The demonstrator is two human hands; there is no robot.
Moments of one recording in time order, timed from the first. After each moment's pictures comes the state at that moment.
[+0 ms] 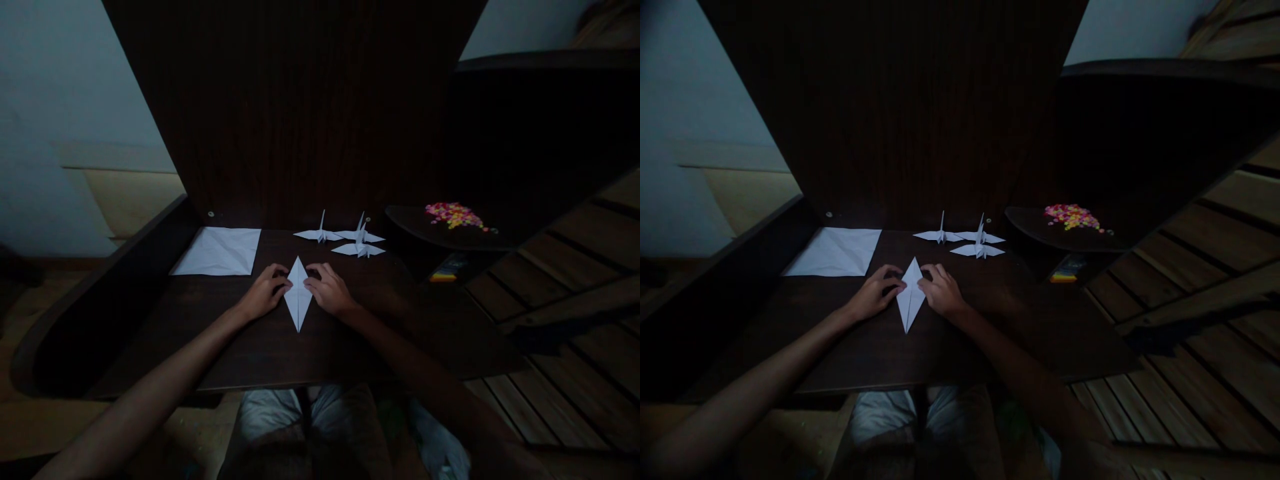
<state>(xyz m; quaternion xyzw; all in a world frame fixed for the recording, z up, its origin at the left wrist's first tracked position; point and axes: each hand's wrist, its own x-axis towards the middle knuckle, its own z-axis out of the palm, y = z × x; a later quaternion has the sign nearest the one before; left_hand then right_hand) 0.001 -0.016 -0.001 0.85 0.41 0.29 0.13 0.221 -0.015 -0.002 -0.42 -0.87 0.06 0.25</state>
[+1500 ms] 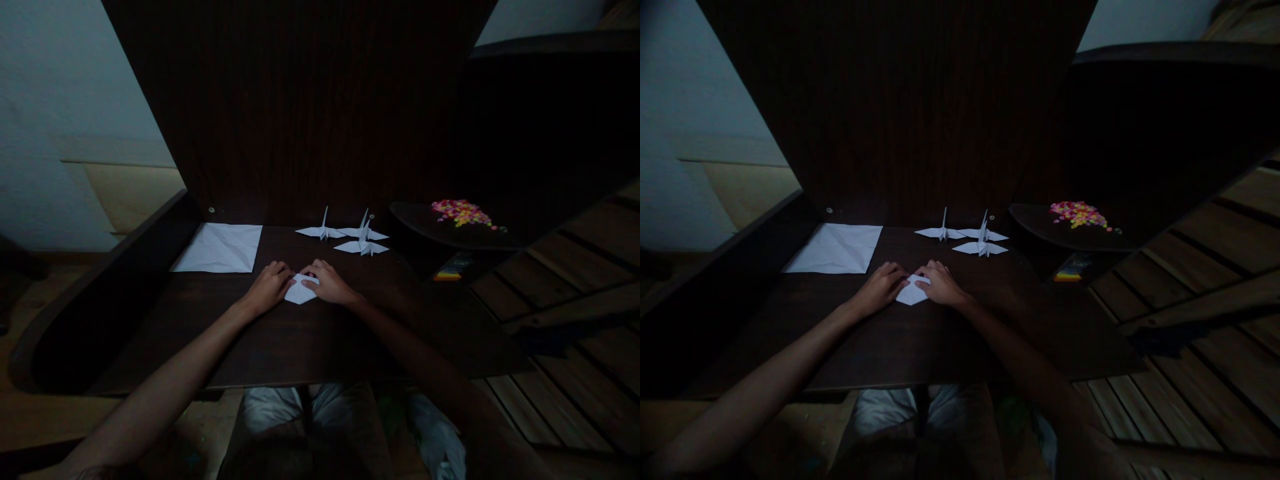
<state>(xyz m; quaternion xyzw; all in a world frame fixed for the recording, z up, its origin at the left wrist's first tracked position) 0.010 -0.009 0.001 0.88 0.43 0.22 0.06 0.211 0.005 0.009 -0.46 -0.85 0.19 0.19</state>
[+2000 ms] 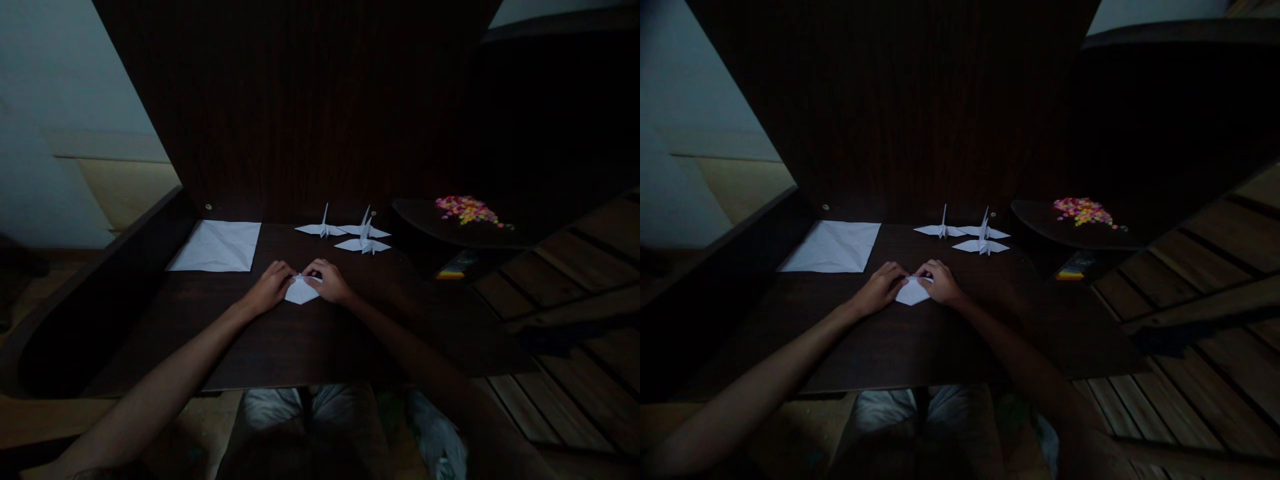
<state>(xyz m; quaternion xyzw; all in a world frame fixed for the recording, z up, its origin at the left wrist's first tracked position) 0.012 -0.005 -0.006 0.87 0.38 0.28 0.11 0.215 0.011 -0.005 -0.42 -0.82 0.24 0.32</state>
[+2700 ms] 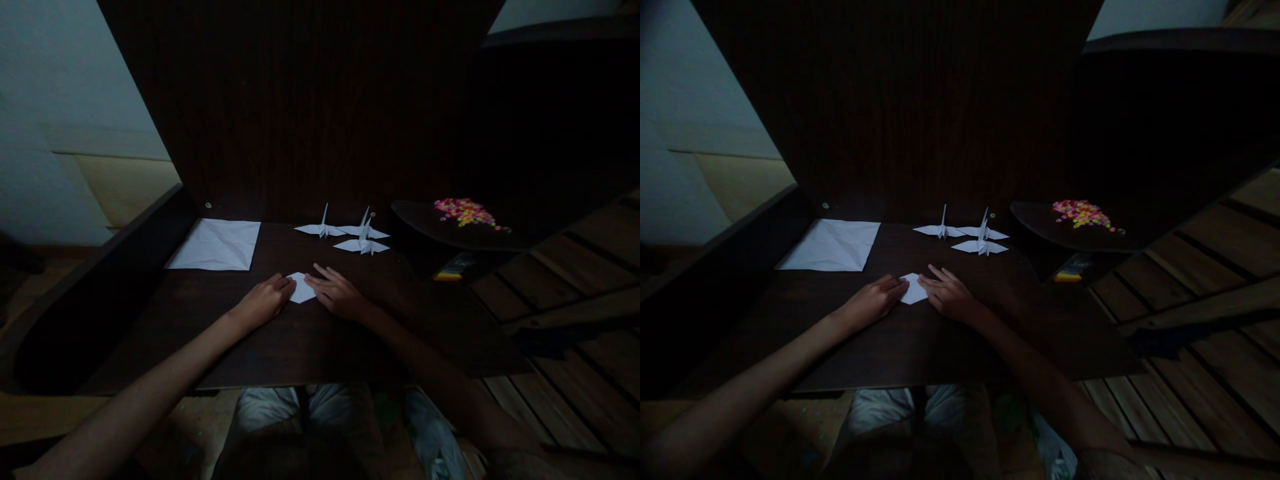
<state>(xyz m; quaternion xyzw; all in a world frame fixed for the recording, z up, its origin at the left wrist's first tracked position) 0.007 -0.035 -0.001 0.93 0.35 0.13 -0.03 0.251 -0.018 -0.011 -0.34 -0.92 0.09 0.16</state>
